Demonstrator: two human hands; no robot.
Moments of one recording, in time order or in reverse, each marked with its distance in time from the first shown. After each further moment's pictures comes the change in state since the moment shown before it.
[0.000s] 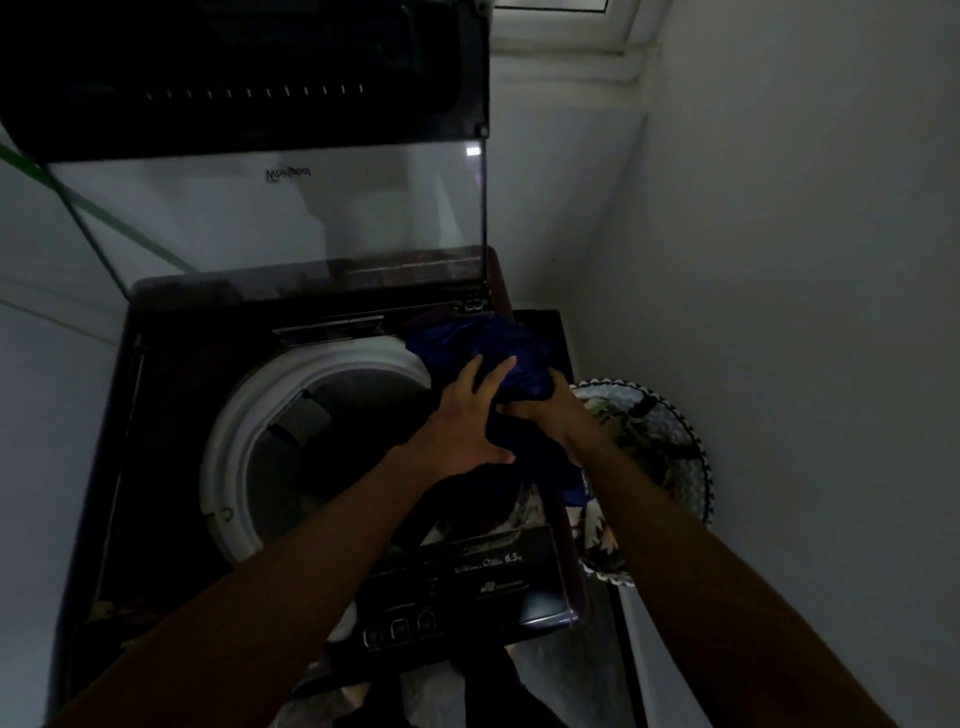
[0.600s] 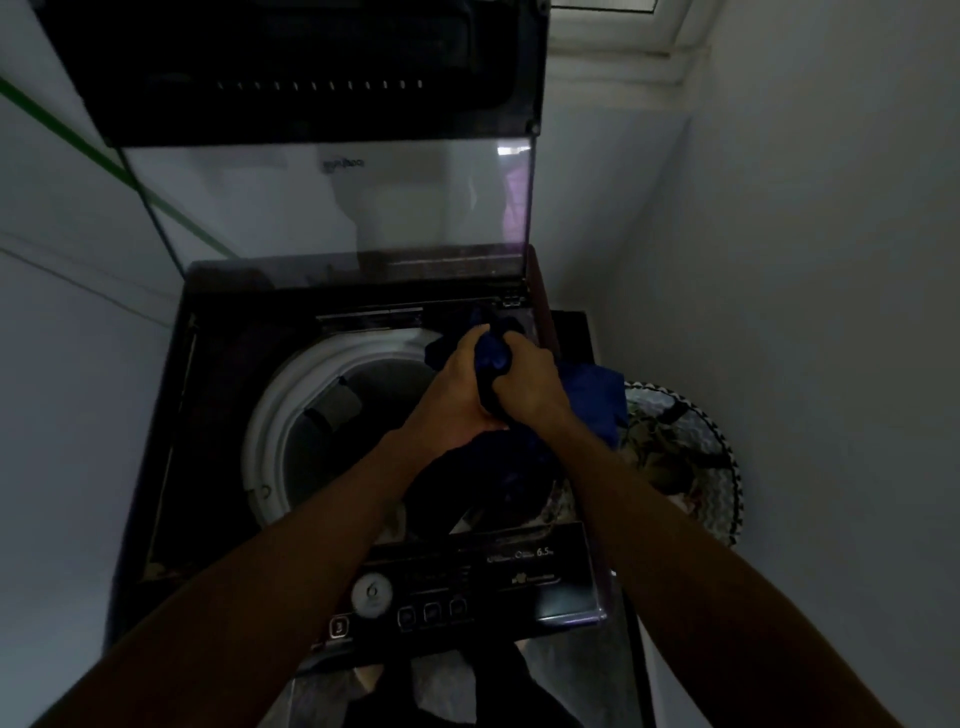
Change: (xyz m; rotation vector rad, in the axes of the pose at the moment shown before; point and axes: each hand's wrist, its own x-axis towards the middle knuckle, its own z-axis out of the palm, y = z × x) left_hand -0.013 -0.040 -0.030 -0.376 0.243 0.007; right_hand -0.081 -0.109 0.058 -0.377 0.125 -0.471
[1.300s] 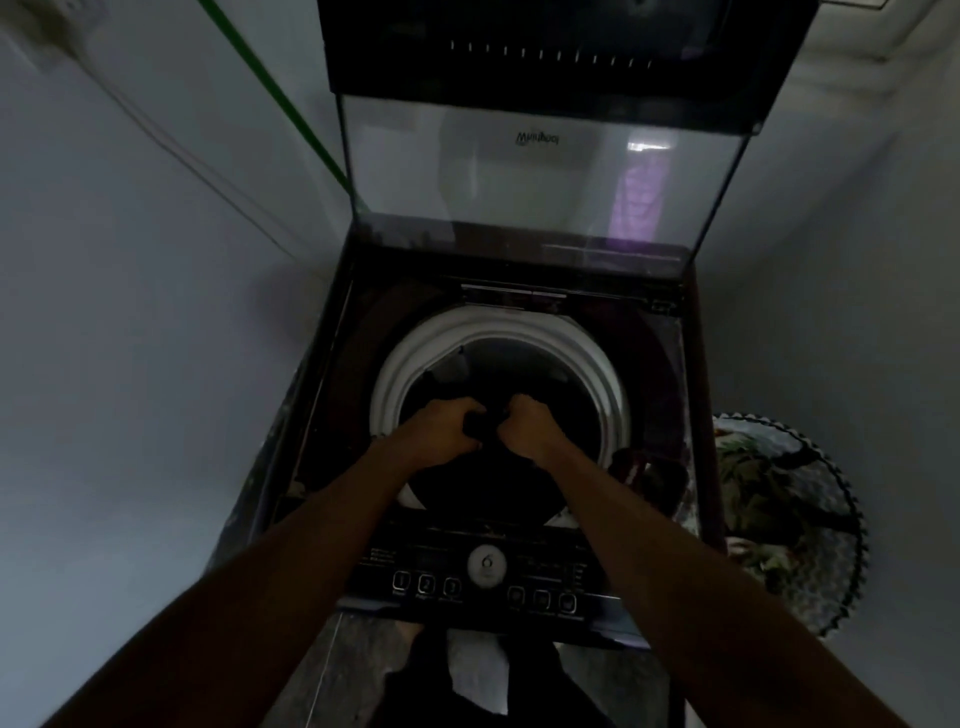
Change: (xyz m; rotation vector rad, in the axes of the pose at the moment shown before) left_hand -0.110 -0.106 -0.095 0.179 -0.164 -0.413; right_hand -0.003 -0.031 0.161 -0.149 -0.470 0.045
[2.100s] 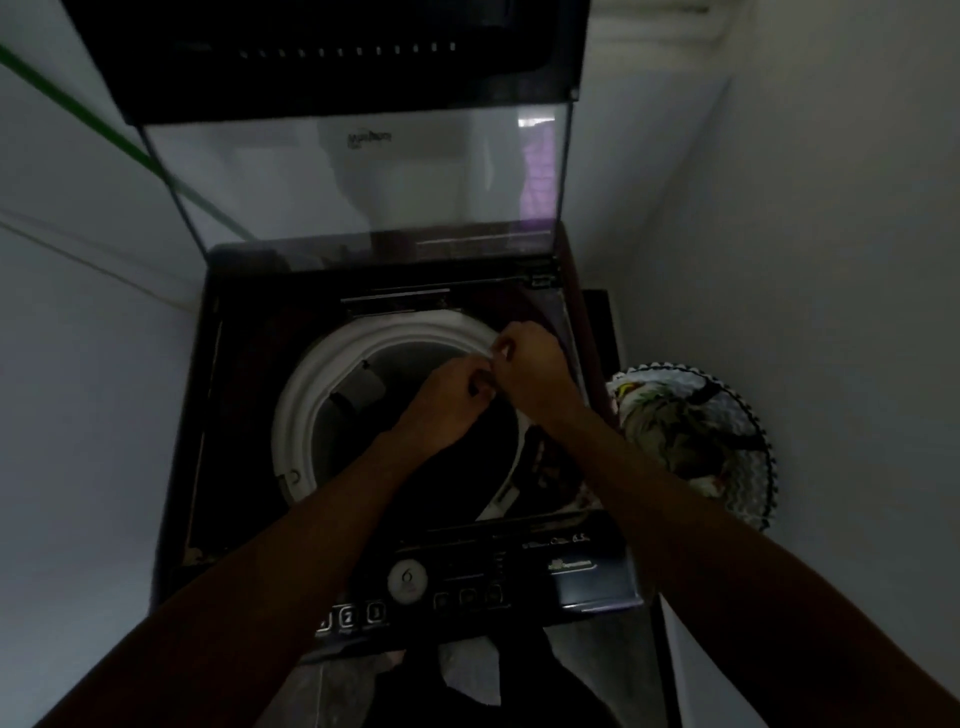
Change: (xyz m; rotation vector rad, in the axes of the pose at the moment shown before) left_hand 0.051 0.127 0.041 -0.076 0.159 0.260; right_hand -0.039 0.052 -0.111 0.060 0.613 -0.124
